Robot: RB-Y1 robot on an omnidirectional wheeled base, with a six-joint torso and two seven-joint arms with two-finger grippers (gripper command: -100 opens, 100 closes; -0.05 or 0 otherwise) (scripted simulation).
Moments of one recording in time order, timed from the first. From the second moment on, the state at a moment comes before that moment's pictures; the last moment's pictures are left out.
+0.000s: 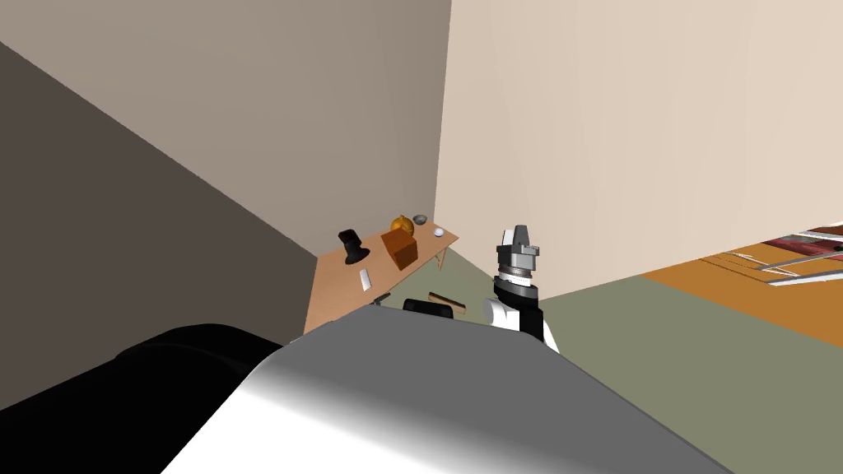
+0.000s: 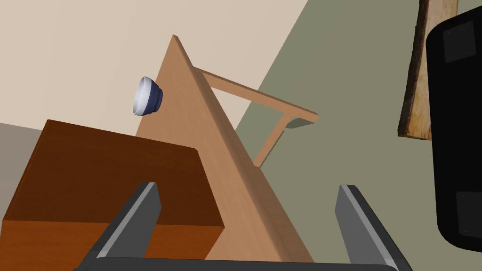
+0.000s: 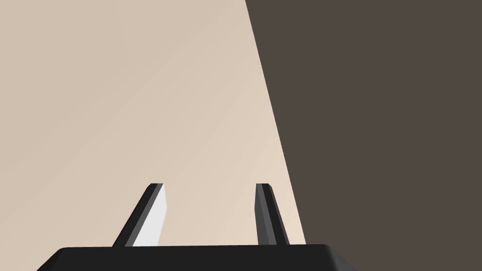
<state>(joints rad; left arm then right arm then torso) 0.57 0.88 -0.53 -1.46 -0.23 -0.73 1.00 0.49 0.01 0.06 -2.30 0.08 -0.47 0.13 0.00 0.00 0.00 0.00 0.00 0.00</state>
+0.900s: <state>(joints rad) 0.58 1.02 -0.66 -1.23 -0.29 -0.65 1.15 0.49 0.00 0.06 -2.30 0.08 -0.47 0.13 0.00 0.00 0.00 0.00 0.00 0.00</state>
